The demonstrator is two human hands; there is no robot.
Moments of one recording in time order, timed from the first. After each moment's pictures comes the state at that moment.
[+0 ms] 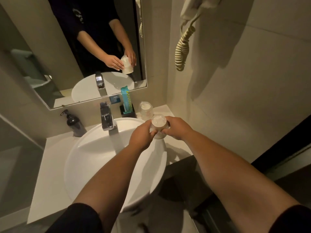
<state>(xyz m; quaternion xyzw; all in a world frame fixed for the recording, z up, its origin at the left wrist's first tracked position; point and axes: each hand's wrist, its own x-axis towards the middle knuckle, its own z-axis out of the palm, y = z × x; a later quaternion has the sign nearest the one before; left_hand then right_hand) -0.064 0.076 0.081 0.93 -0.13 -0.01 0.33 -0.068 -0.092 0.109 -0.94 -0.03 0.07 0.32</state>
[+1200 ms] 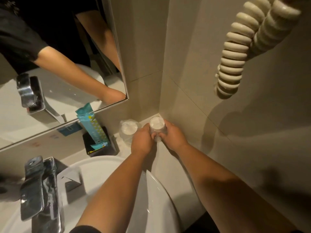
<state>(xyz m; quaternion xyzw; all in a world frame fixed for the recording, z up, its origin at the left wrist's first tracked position) 0.191 0.002 -0.053 0.93 -0.13 -0.08 0.35 0.166 -0.131 -0.048 -0.91 0.15 0.04 0.38</state>
